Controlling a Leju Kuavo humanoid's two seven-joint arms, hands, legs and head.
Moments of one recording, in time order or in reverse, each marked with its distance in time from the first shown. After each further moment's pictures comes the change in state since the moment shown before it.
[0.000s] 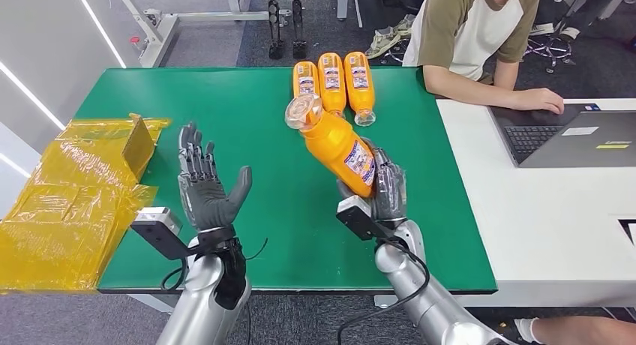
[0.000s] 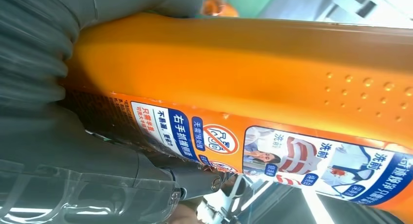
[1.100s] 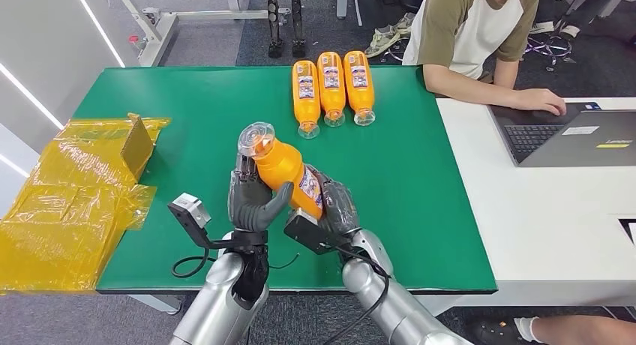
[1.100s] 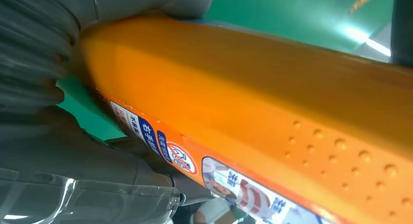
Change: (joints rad) left arm -0.056 -0.019 -0.086 0.146 0.117 -0.321 0.036; right arm 0.039 0.118 0.095 0.038 0.240 0.339 0.260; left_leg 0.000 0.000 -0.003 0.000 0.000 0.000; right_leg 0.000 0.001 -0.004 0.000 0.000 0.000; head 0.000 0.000
